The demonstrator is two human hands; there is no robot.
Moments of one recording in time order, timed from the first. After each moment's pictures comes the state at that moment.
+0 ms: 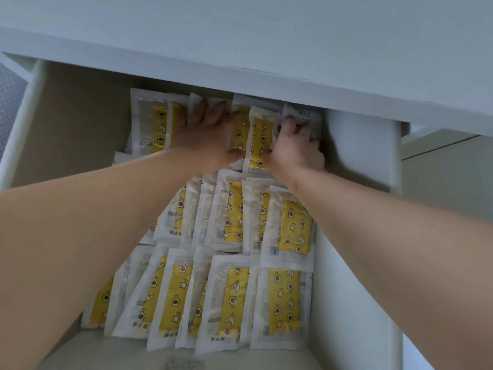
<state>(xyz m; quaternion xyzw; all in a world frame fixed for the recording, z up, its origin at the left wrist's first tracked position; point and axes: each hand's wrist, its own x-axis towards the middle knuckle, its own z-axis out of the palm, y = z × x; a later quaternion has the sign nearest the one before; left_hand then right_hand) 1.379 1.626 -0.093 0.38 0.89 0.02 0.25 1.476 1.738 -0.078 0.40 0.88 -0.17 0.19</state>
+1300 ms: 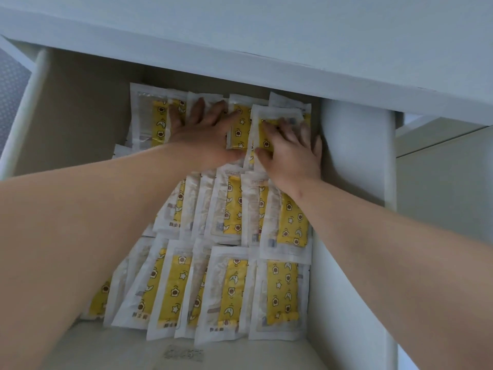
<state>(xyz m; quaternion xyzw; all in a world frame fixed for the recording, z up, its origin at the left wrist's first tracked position) 1.384 1.620 -0.096 0.38 0.89 -0.01 0.26 1.502 1.735 -0.088 0.28 0.93 -0.17 0.15</state>
